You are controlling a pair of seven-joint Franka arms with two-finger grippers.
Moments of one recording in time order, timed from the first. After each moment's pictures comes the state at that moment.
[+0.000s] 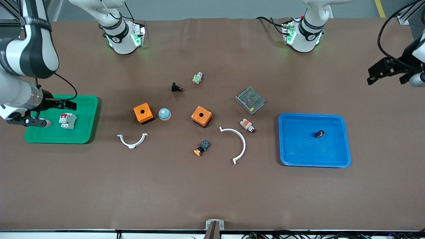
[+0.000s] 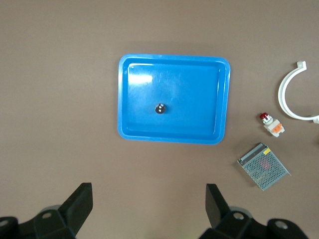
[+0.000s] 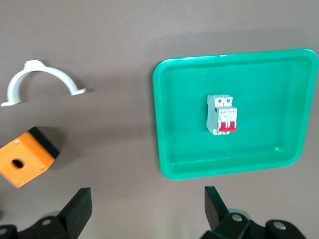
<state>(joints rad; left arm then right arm) 0.05 -0.06 -0.11 -1.56 0.02 1.52 -0.05 -0.07 0.06 -0.01 -1.91 -0.09 1.77 0.05</state>
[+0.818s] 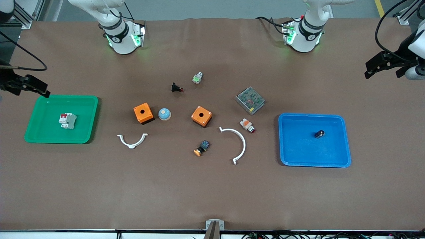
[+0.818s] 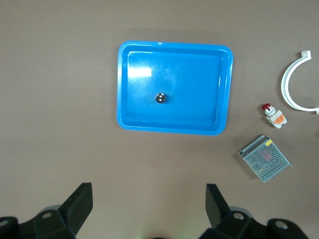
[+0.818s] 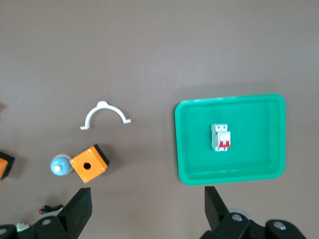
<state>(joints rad) -0.01 -0.10 -0.05 -1.64 0.02 1.53 -0.05 -0.04 0.01 -0.01 -1.54 -0.03 1.58 0.05</state>
